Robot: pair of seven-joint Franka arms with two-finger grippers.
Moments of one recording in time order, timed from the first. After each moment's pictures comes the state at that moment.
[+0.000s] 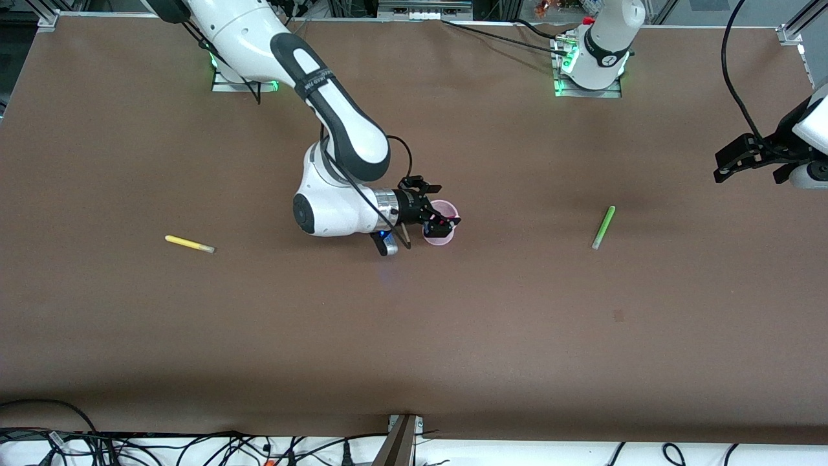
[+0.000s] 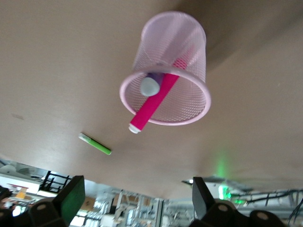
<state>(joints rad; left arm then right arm) 0.00 0.00 0.01 -1.63 0.03 1.67 0.02 0.61 0.74 0.04 -1.38 0.96 2.13 1.03</state>
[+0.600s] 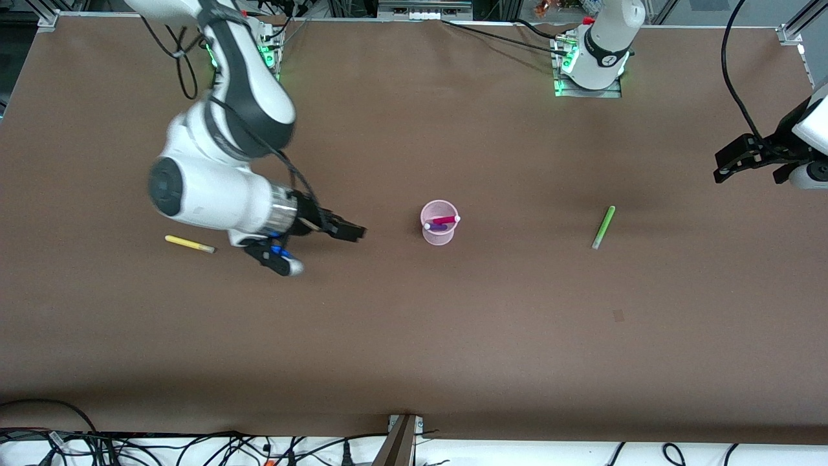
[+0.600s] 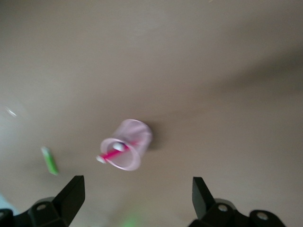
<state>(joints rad) 0.00 0.00 0.01 -1.63 0.03 1.67 0.02 0.58 0.47 -0.28 -1.37 0.59 1.73 0.58</state>
